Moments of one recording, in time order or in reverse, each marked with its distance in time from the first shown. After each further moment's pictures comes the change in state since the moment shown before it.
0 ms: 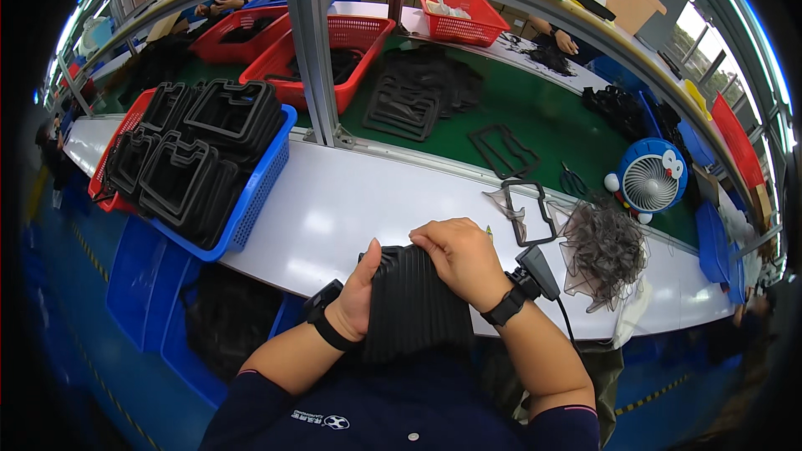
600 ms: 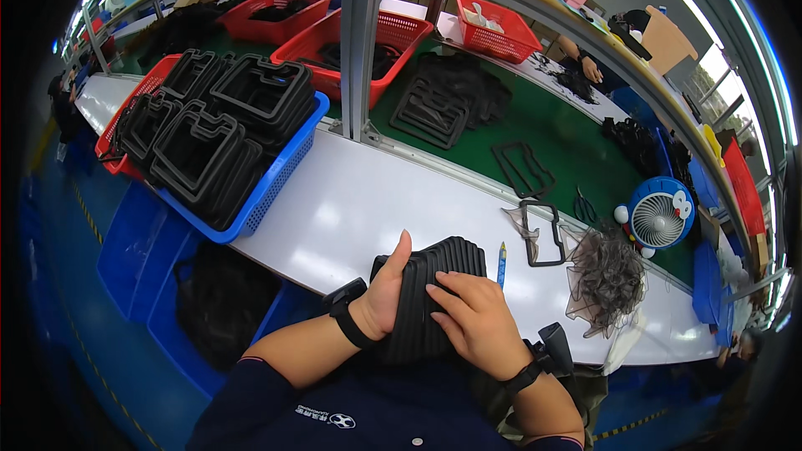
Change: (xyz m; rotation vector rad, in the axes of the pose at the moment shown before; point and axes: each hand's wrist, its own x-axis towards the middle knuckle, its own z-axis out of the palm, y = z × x) left_hand 0.019 -0.004 0.011 0.084 0.296 0.036; right_hand -0.062 -0.015 0.016 -0.074 0.128 -0.334
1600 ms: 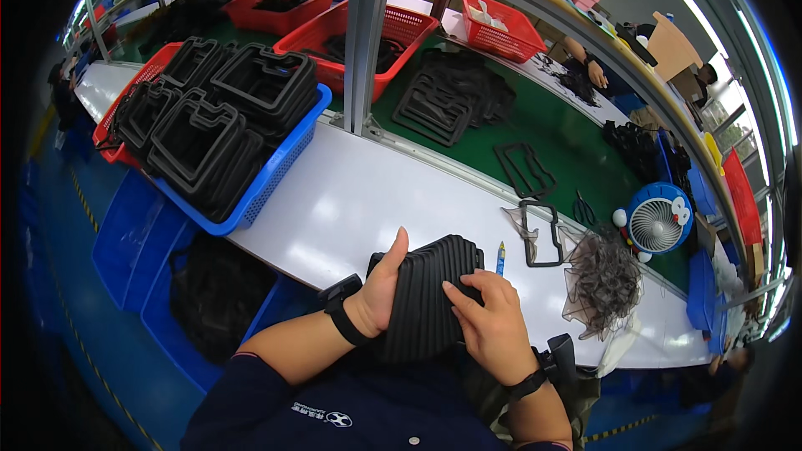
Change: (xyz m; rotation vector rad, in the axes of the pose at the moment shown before) left_hand 0.000 0.000 -0.006 -0.073 -0.051 -0.010; right_hand -0.010 -0.001 -0.008 -0.119 0.073 0.131
